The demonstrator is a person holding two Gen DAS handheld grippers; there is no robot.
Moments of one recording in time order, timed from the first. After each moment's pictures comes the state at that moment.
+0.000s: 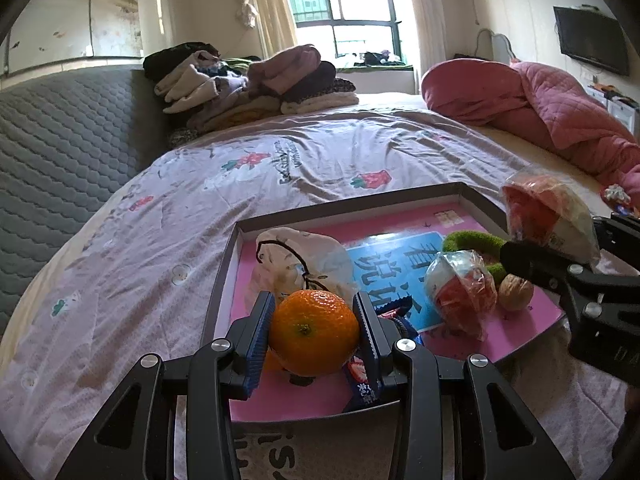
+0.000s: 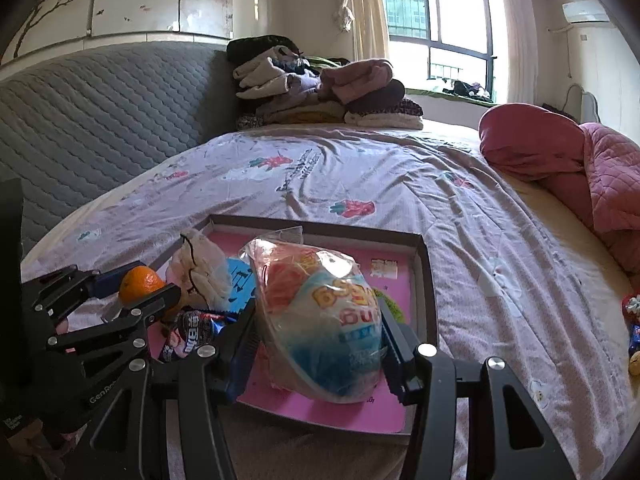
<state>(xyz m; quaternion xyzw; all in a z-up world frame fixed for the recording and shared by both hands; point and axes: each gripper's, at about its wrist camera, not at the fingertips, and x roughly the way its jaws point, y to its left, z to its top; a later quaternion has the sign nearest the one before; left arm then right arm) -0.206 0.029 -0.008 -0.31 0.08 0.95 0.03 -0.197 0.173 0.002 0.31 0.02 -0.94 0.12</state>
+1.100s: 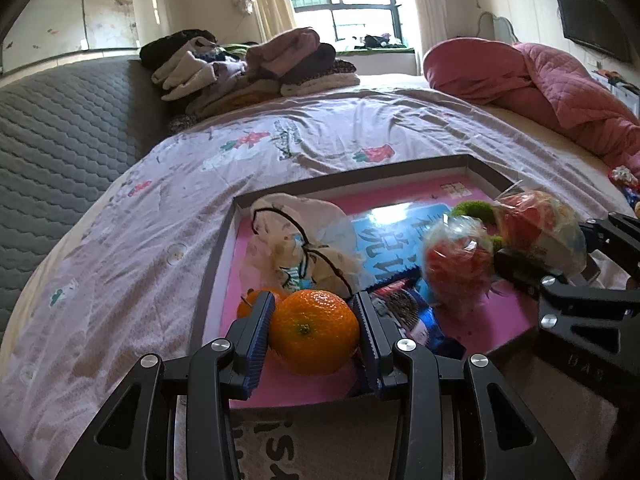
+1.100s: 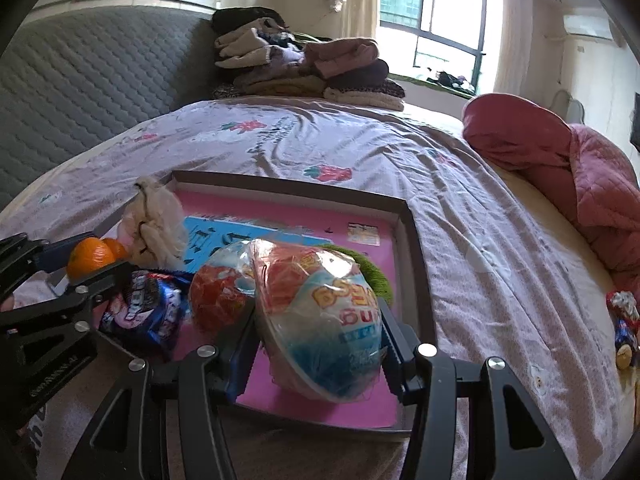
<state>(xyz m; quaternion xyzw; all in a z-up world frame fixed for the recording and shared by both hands) -0.208 0.032 -0.028 -0.34 0.09 0.94 0.03 -0.207 0.160 -0.034 0.34 0.07 -0.93 0.08</state>
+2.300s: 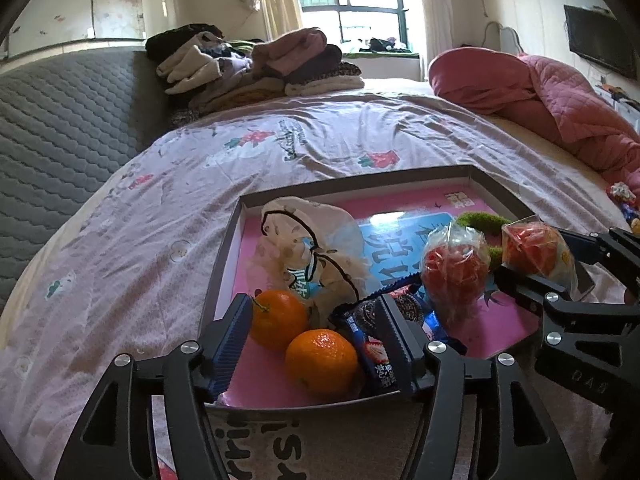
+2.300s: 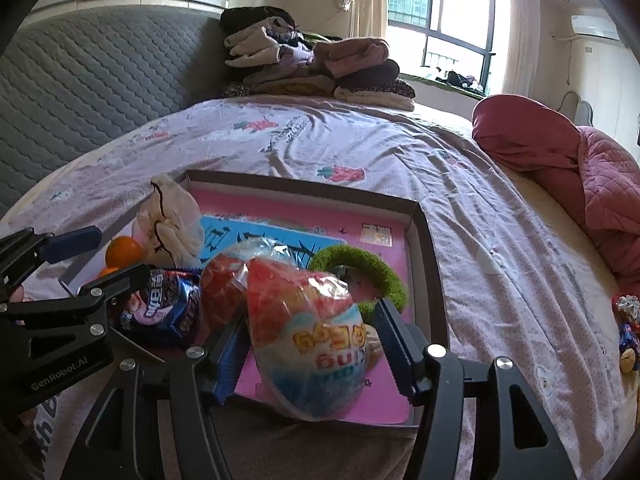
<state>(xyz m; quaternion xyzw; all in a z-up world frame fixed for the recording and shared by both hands) -0.209 0.021 -0.020 -0.34 0.07 0.94 0.03 -0.205 0.164 -0.027 0.34 0.06 -0.93 0.08</state>
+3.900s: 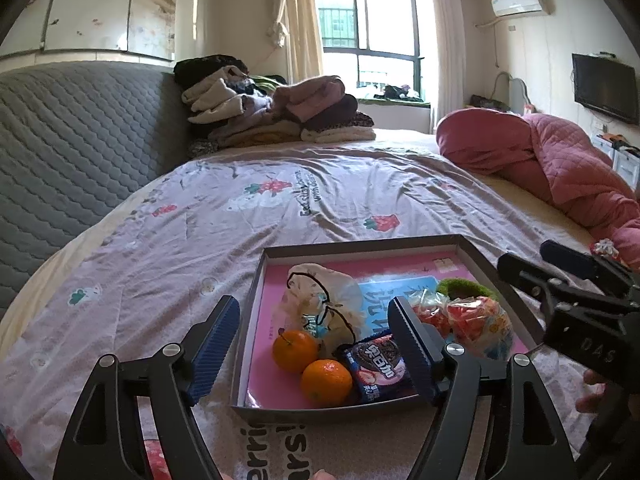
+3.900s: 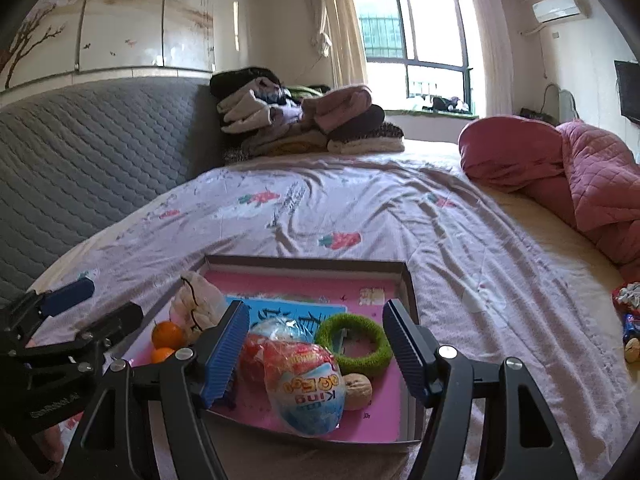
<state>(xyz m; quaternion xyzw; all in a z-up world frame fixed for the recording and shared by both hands) -0.170 0.006 0.039 -0.26 0.02 0.96 0.02 -0.179 0.180 0.033 0.25 -0.02 -0.96 0.09</state>
